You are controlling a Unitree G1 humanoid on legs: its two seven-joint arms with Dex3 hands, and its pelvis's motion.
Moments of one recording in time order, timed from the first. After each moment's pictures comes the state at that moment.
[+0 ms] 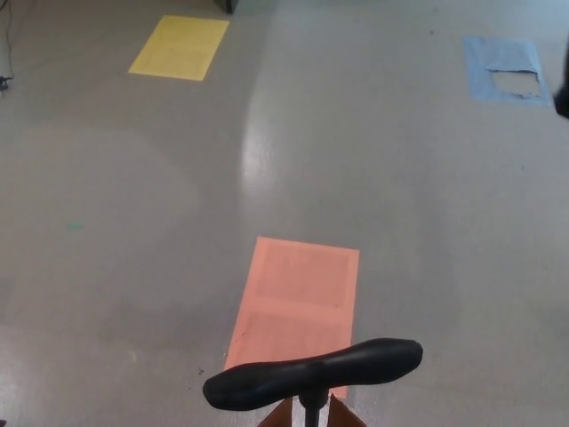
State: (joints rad) left_arm -0.35 0.65 -0.03 1.26 0.19 -0.15 -0.17; right_arm -0.58 -0.41 -0.12 -0.03 -0.11 0.01 0.03
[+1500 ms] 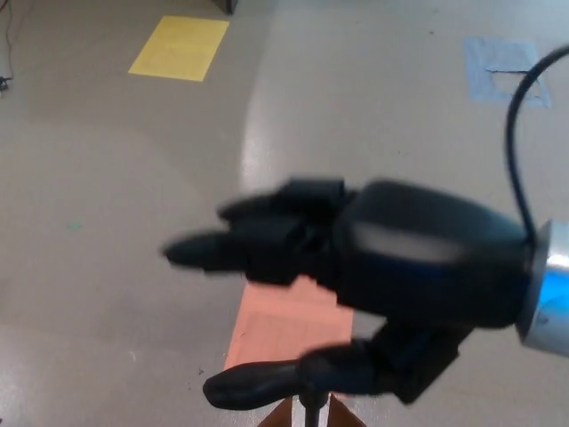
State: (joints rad) left_arm -0.37 0.67 -0.04 1.28 0.20 -0.17 -0.20; right_arm -0.70 -0.76 0.54 -0.85 -0.08 0.43 0.60
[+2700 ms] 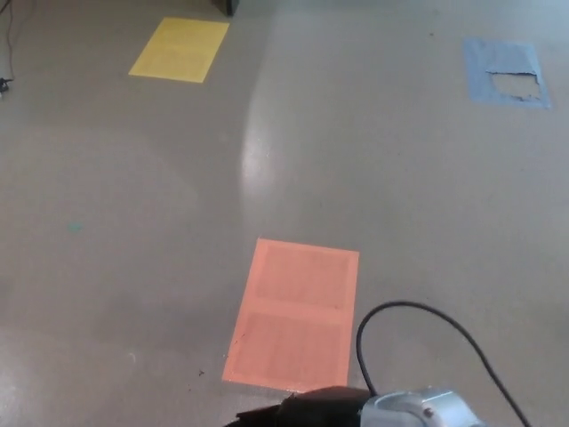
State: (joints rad) left_arm -0.38 0.68 -0.05 1.29 0.21 -0.19 -0.20; right_arm -0.44 -0.40 0.98 0.03 -0.39 0.30 0.48
